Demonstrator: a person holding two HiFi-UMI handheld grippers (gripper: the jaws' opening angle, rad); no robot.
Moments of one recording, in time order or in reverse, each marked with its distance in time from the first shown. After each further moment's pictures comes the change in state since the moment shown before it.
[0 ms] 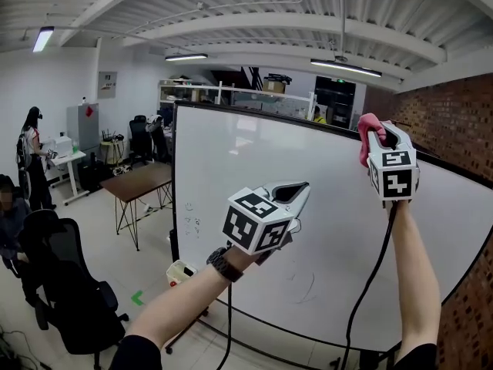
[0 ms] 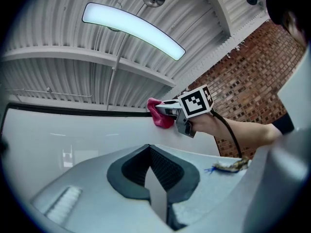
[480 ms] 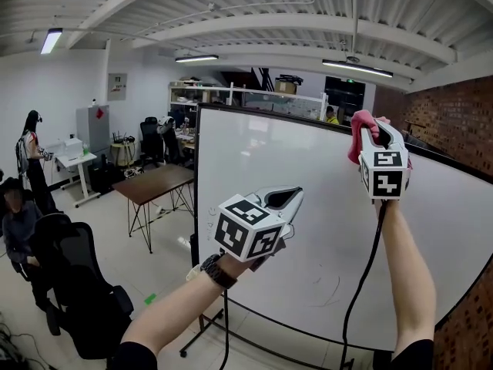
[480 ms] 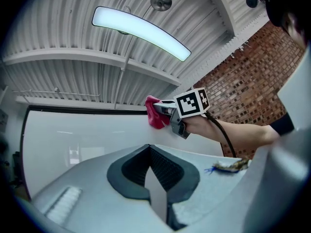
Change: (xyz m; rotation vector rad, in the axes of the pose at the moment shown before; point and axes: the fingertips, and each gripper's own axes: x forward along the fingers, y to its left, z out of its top) left arm -0.073 0.048 -0.022 -0.011 0.027 0.056; right arm 0.034 0.078 0.030 0.079 -0.099 -0.007
